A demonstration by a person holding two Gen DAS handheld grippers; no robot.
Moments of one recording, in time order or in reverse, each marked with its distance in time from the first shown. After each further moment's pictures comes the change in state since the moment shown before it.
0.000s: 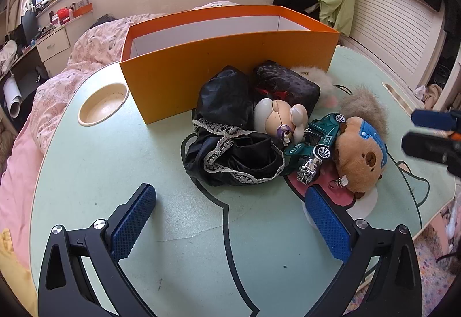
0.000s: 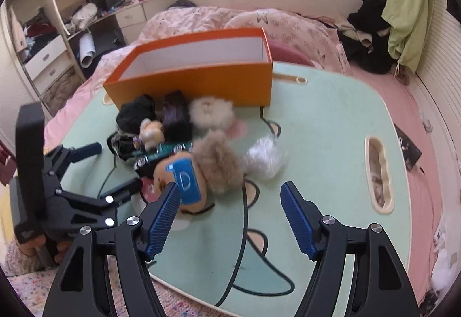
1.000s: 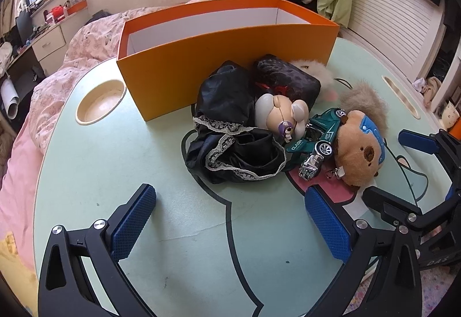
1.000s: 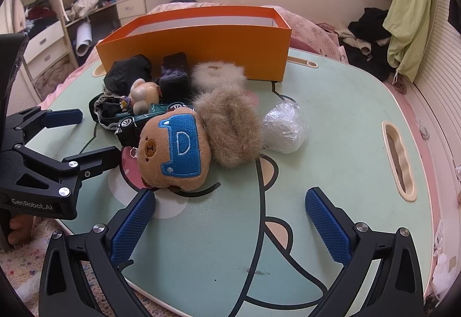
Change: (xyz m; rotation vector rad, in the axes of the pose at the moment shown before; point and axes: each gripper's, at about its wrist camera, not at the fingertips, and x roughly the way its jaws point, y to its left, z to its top) left arm 0.001 0.004 0.004 0.043 0.083 -0.021; right arm 0.039 0.015 -0.028 -0.069 -0.042 -0.053
